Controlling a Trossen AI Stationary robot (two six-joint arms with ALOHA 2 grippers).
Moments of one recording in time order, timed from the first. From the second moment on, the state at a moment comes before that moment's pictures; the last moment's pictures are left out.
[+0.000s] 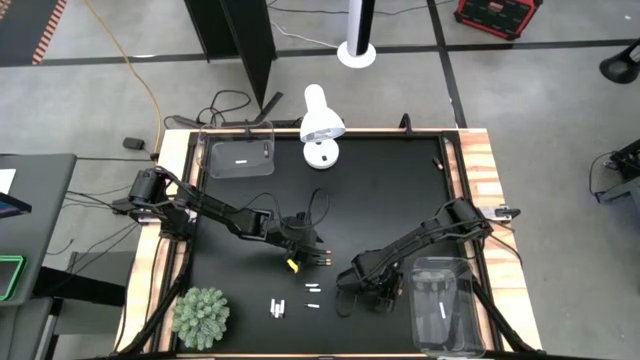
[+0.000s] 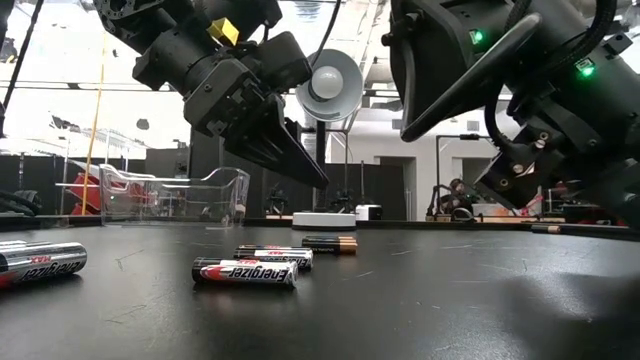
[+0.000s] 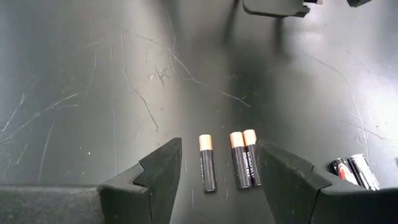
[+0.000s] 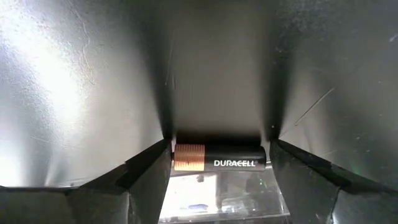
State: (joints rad) left arm -0.15 1.72 0.86 0.24 -0.05 0.02; right arm 0.41 2.12 1.41 -1.27 -0.34 0.64
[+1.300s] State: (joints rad) left arm -0.15 1.72 0.86 0.23 -0.05 0.02; right arm 0.41 2.12 1.40 -1.24 -0.39 0.67
